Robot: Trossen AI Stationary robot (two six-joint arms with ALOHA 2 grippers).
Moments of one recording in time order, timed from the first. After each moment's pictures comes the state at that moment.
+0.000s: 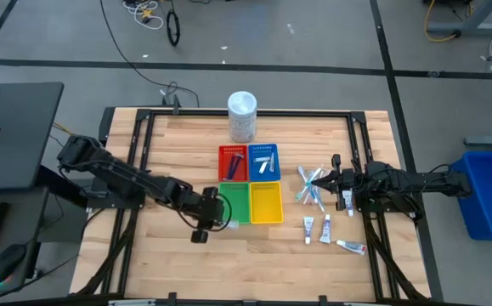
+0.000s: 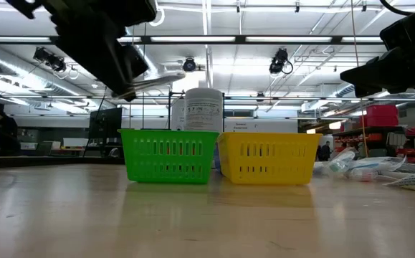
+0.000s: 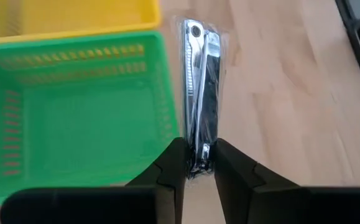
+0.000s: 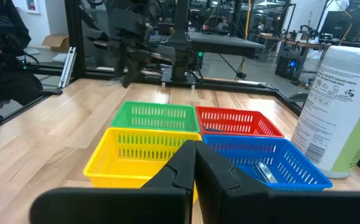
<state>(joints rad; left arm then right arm) -0.33 1.47 0.91 -0.33 -0.03 -0.21 0.01 0.10 0.01 0.01 -0.01 -0.09</state>
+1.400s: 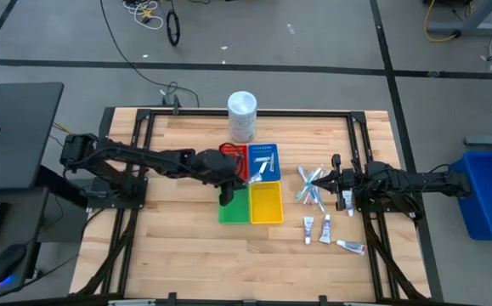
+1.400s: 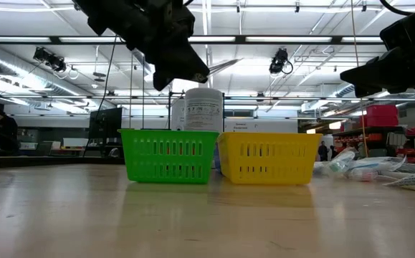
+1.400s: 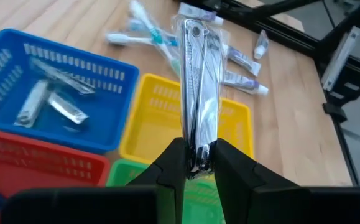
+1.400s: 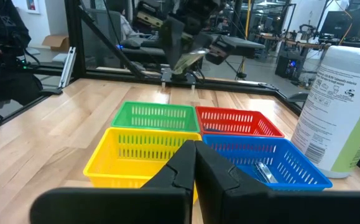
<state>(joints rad) 0.02 1.47 0.90 0.02 0.05 -0.36 0.01 0.10 0.01 0.01 -0.01 -0.09</state>
